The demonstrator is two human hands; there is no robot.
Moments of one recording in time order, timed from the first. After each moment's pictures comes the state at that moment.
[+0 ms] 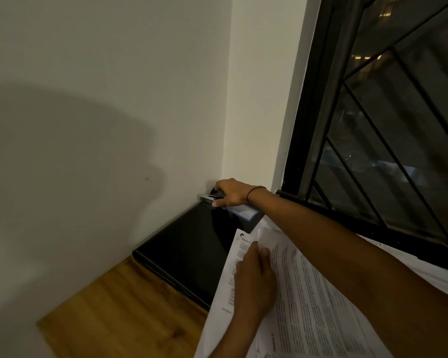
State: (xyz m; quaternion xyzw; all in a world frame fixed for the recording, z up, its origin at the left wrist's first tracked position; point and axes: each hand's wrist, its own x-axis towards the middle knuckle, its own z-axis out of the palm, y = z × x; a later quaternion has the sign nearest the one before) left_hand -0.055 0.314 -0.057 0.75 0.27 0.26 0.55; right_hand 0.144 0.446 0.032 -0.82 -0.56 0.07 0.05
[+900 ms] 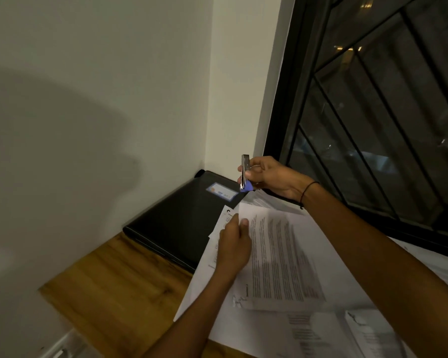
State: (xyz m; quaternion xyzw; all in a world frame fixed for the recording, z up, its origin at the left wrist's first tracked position) left_hand -0.057 0.319 -0.048 0.77 0.21 0.26 0.55; right_hand 0.098 0.274 0.085 -0.73 -0.37 0.26 0.51
